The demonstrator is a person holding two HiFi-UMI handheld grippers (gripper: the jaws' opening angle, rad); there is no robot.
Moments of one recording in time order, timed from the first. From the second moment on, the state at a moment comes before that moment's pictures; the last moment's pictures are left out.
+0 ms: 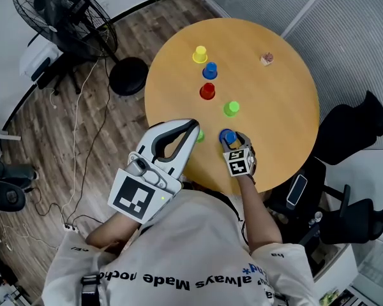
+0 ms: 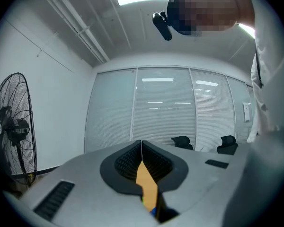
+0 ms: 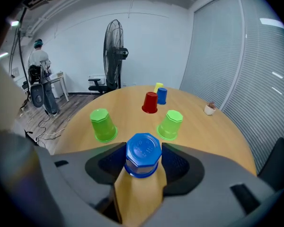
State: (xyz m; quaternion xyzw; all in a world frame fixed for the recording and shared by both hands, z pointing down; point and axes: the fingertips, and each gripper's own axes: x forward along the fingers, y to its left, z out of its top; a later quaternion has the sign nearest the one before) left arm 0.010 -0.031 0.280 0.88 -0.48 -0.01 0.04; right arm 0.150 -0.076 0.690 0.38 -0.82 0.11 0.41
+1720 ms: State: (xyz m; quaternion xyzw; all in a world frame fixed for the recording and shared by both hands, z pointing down) left arm -0.030 -0.025 0.281 0.87 -0.49 -0.02 0.04; right arm 0.100 -0.091 0.659 0.38 -0.85 0.11 0.36
